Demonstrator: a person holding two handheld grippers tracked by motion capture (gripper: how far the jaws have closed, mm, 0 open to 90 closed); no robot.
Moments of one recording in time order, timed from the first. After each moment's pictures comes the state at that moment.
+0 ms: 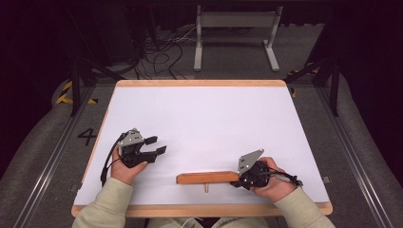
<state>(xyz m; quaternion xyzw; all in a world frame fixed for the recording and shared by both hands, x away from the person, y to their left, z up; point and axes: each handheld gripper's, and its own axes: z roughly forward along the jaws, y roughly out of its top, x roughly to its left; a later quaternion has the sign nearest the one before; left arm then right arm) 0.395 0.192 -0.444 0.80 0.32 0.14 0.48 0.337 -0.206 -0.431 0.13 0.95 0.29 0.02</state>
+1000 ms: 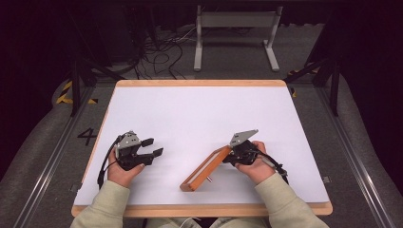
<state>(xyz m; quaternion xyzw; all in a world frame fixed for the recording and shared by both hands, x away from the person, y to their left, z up) 0.388 0.200 -0.447 0.80 0.33 0.14 0.47 0.393 -0.183 -0.432 0.25 0.90 0.35 0.07</state>
